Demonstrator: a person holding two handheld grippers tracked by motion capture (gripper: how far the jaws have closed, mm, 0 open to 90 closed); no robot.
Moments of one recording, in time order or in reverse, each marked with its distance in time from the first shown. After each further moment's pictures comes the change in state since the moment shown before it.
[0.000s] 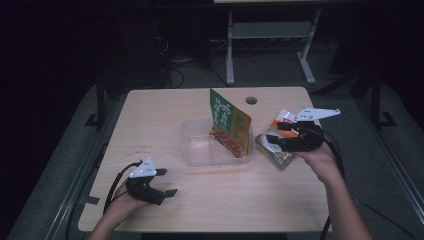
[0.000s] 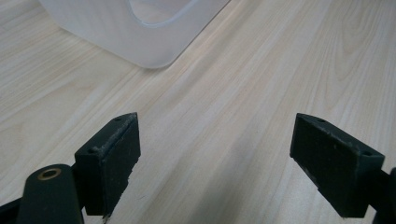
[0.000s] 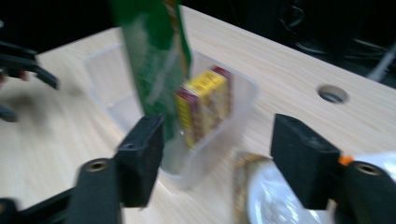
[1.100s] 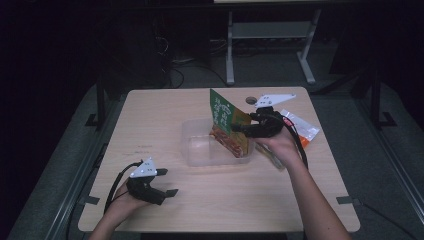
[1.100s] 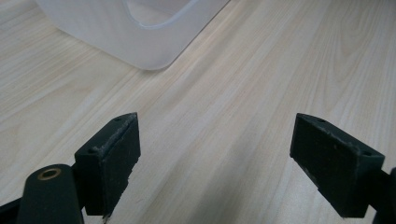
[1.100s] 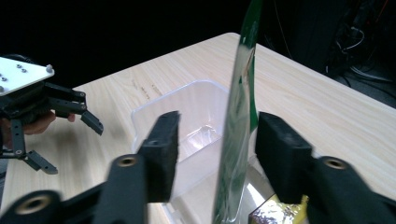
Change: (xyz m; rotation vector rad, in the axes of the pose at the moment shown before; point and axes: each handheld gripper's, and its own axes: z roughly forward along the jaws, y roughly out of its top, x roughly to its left) left arm 0.000 0.001 0.001 0.000 -0.005 0.001; right arm 0.037 0.057 0.074 -0.039 0.182 -0.046
